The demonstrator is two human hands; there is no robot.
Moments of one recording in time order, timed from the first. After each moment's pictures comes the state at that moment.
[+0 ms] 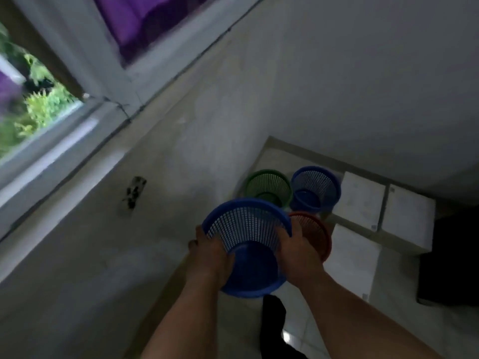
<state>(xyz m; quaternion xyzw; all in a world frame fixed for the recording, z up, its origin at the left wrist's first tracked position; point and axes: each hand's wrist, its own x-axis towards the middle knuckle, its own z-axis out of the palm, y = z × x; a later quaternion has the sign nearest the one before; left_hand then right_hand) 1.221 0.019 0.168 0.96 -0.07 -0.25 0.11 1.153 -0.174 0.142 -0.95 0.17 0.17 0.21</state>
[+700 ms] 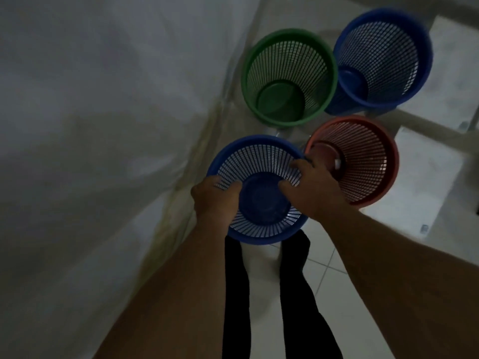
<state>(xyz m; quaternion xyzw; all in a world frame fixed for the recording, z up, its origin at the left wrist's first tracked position) 1.329 -0.016 -0.113 0.81 0.28 -0.35 0.37 1.265 -0.198 -0.097 -0.84 0.31 0.29 0.33</state>
